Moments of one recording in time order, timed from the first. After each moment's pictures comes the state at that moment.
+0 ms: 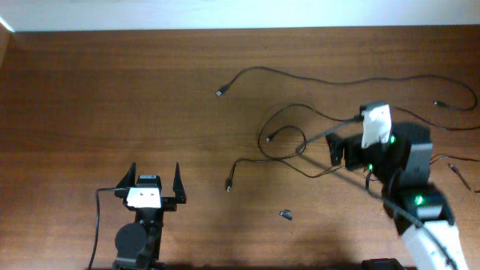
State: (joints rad) left arm -0.12 0.01 0.01 -0.07 -0.13 0.04; right arm 0.05 0.94 0.69 -0.33 -0.23 -0.09
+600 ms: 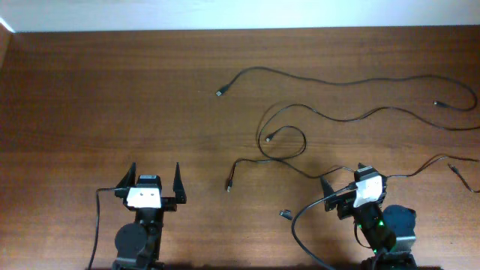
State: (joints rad) left arm -0.12 0.01 0.01 -0.07 -0.13 0.04; right arm 0.05 0.22 0.04 -0.11 -0.25 -0.09
